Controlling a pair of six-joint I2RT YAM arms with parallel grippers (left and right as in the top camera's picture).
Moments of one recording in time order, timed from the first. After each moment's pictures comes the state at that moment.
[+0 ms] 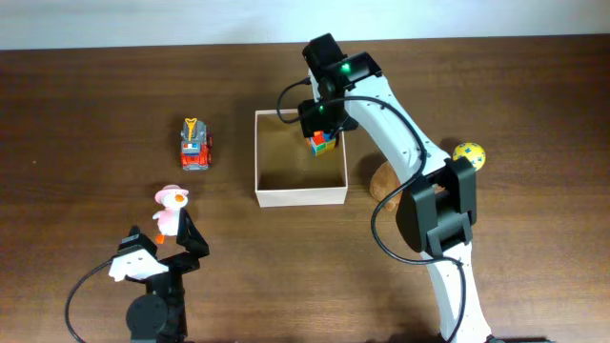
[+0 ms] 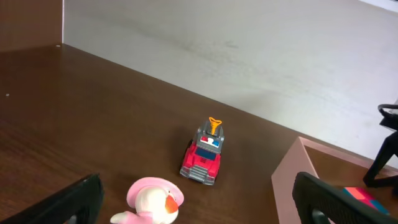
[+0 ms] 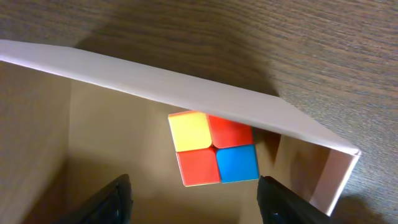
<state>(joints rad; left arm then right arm) -0.04 0.01 0.02 -0.06 -0.23 -0.33 0.43 2.38 2.25 -1.19 -0.09 0.23</state>
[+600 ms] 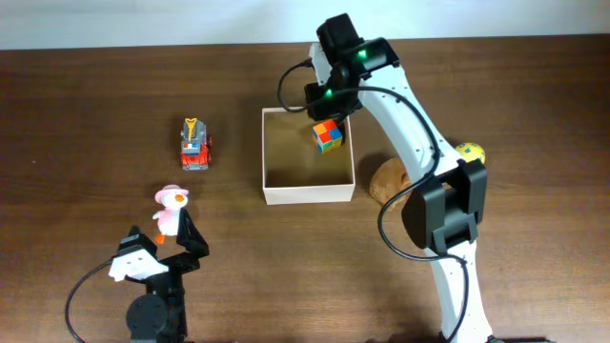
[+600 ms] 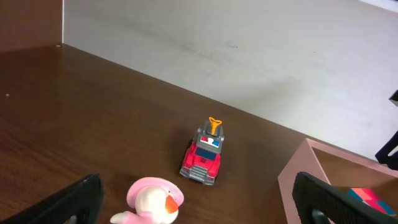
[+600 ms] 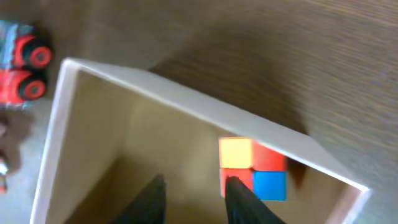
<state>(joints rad) -0.04 0.01 0.02 -0.06 -0.23 -0.33 0.40 2.38 2.35 -1.19 -0.25 0.08</state>
